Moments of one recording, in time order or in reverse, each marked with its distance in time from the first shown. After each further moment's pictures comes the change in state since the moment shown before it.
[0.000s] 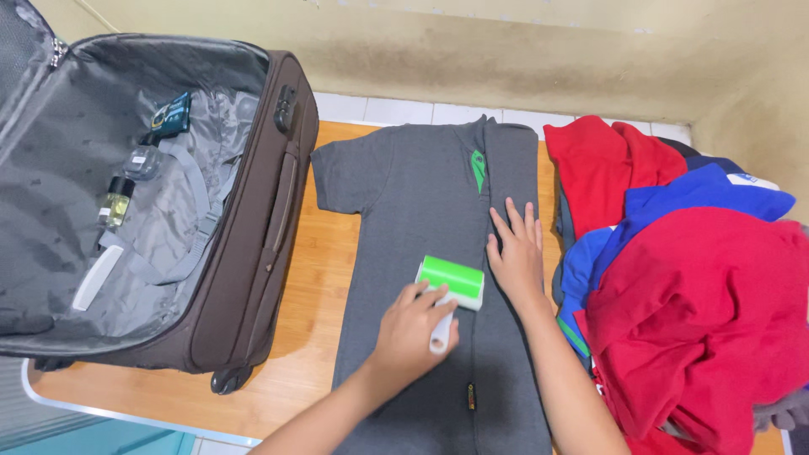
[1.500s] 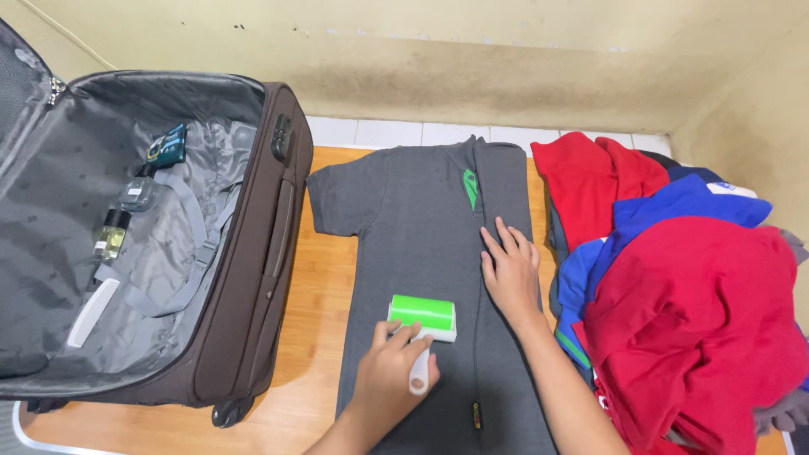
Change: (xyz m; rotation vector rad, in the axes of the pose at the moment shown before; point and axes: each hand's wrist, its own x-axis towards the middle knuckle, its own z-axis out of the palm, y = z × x) left_hand -0.022 0.004 -0.035 -0.007 0.028 -0.075; right_hand -0.003 -0.015 -0.008 -0.074 0.073 -0.061
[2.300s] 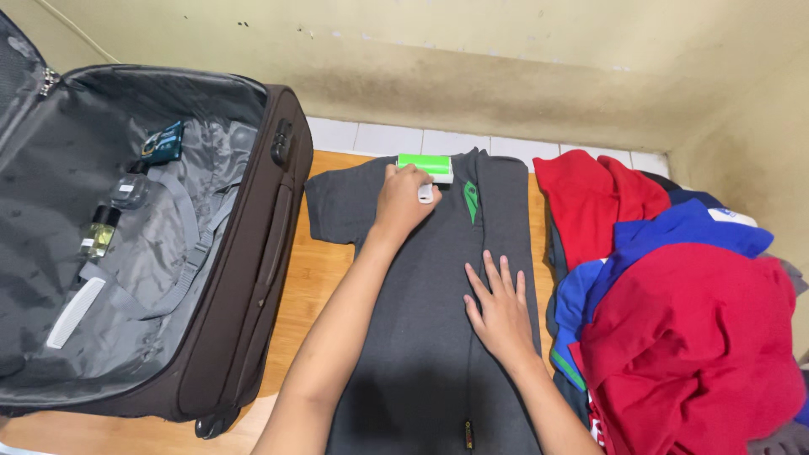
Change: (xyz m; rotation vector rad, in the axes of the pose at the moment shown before) left_hand 0.243 -0.132 0.080 0.009 0.253 0.009; right_hand -0.023 -0.023 -0.019 -0.023 -0.231 -0.051
